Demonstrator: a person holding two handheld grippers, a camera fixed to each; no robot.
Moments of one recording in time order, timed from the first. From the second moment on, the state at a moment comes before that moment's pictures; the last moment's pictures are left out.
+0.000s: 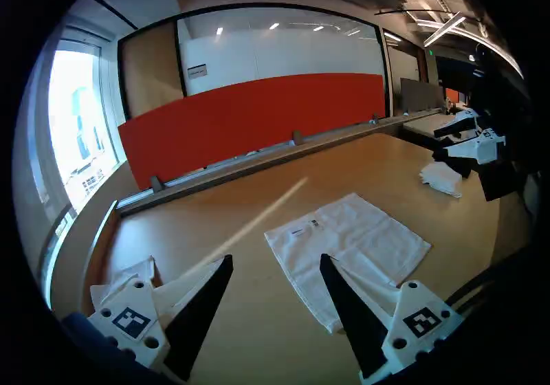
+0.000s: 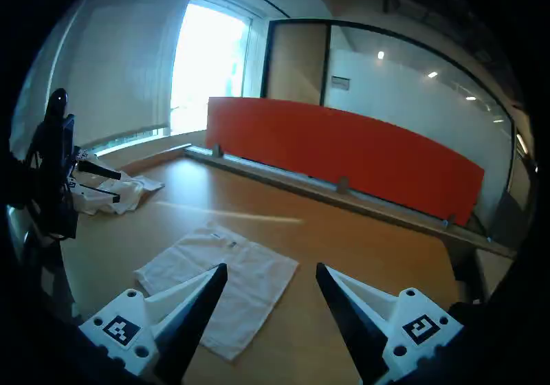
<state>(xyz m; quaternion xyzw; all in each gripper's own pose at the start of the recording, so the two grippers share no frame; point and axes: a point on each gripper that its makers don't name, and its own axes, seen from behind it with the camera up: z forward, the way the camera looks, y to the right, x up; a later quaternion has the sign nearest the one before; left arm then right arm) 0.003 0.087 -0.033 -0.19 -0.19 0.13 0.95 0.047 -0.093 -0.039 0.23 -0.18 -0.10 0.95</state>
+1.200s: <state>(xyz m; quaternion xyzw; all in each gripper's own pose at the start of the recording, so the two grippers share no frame) -0.142 0.097 -0.063 -0.22 -0.33 0.12 0.91 -0.104 -0.098 -0.082 0.25 -0.31 -0.11 0.91</state>
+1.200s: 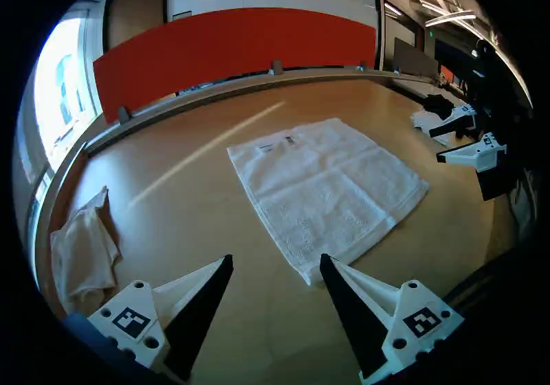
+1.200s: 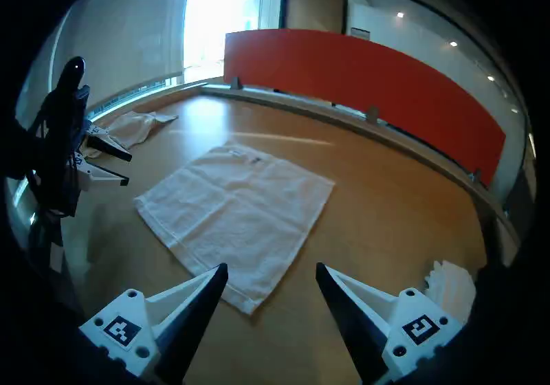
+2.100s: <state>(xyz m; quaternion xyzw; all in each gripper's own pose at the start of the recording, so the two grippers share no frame) -0.193 0.122 -0.086 -0.26 -0.39 0.14 0.87 -0.163 -0.102 -0.107 0.28 -0.37 -0.12 0.88</state>
